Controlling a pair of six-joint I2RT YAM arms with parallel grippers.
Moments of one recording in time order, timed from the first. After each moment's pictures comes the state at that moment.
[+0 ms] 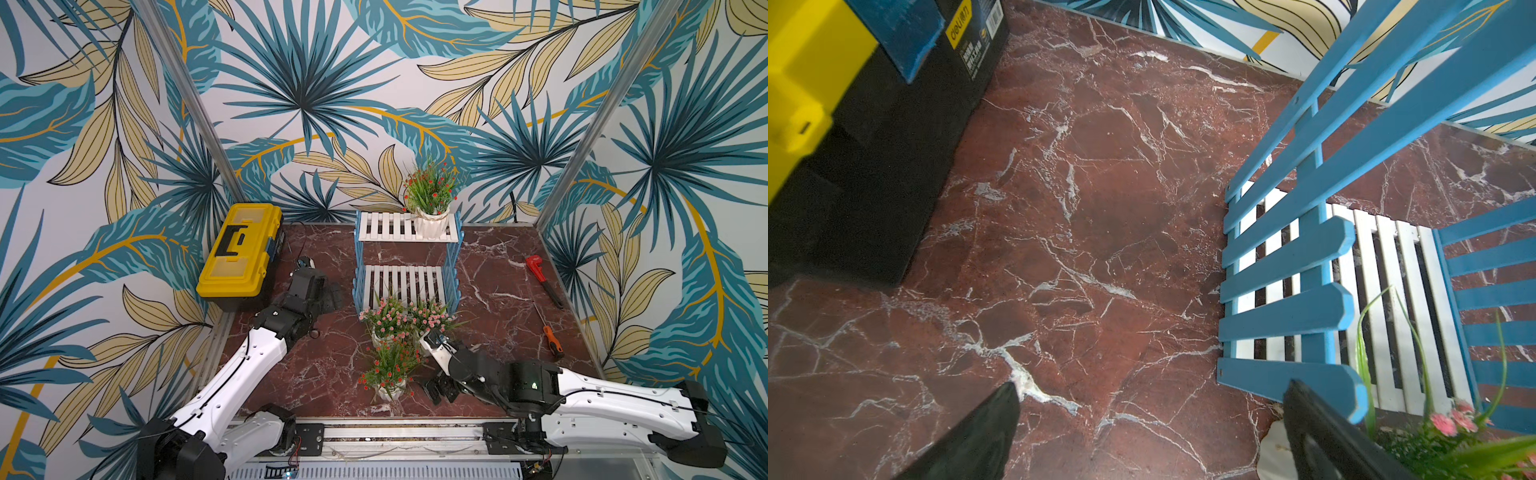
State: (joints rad) left arm -0.35 1.09 0.88 -0.53 -0.23 -0.51; right arm 1.32 0.91 0.74 -0.63 0.39 0.41
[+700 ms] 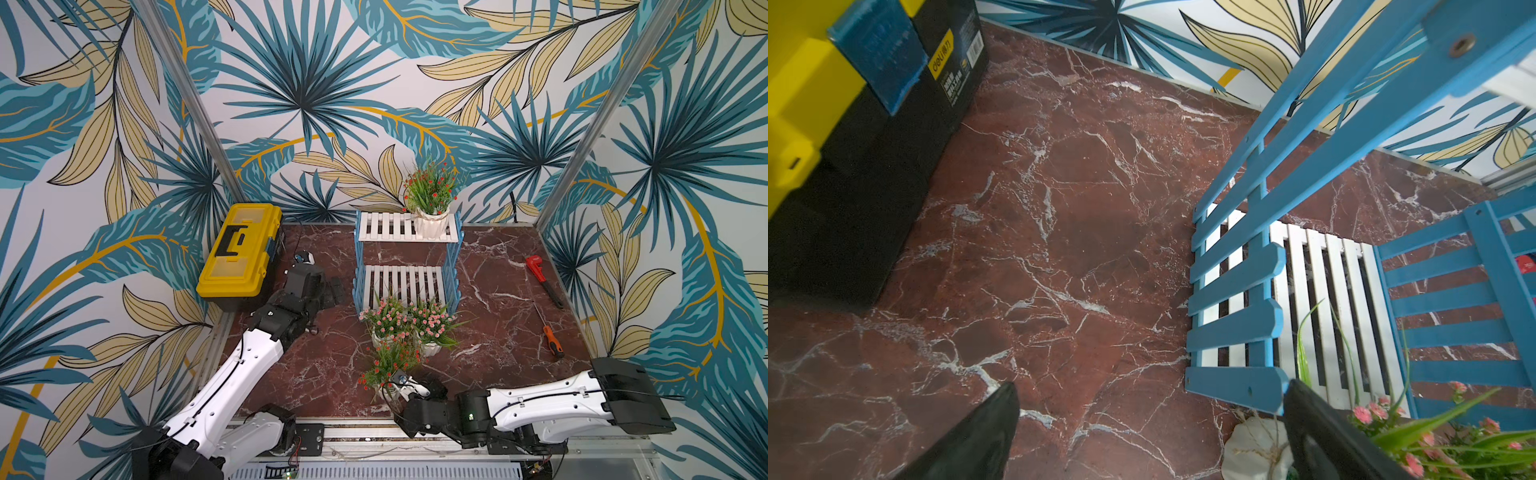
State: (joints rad) left arm -0.35 1.05 0.92 -0.53 -0.19 -0.53; right arm 1.52 1.35 0.64 -0.30 0.48 0.51
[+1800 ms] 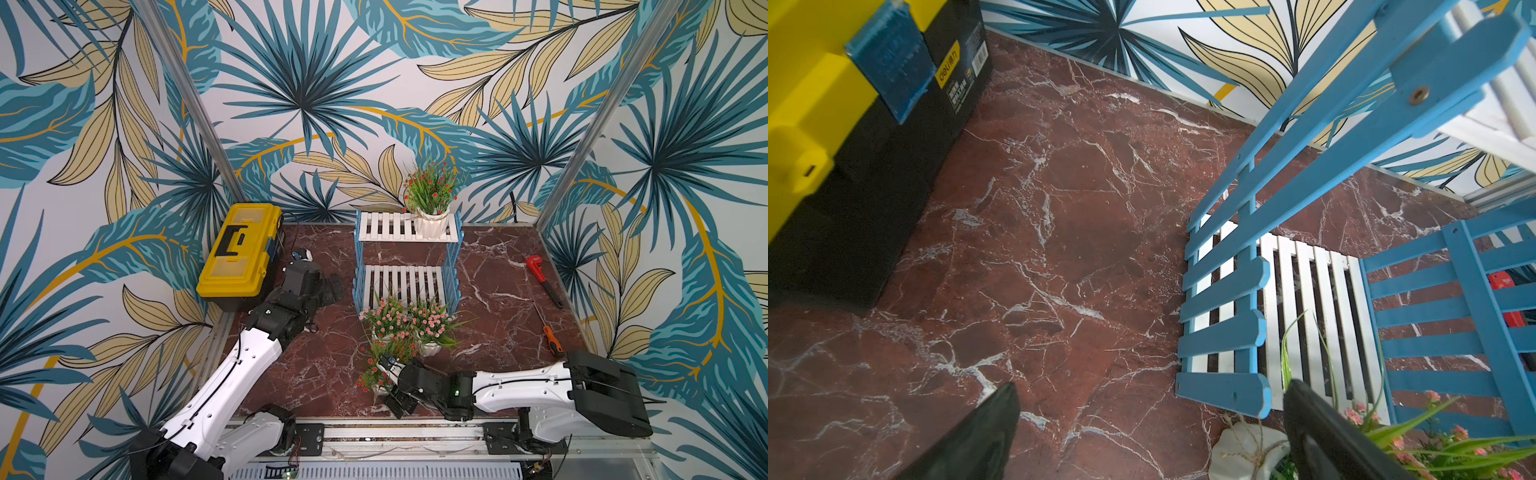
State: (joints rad) left arm -0.35 1.06 0.96 -0.56 -0.19 -0.55; right arm 1.30 1.46 0.63 0.01 0.25 0.27
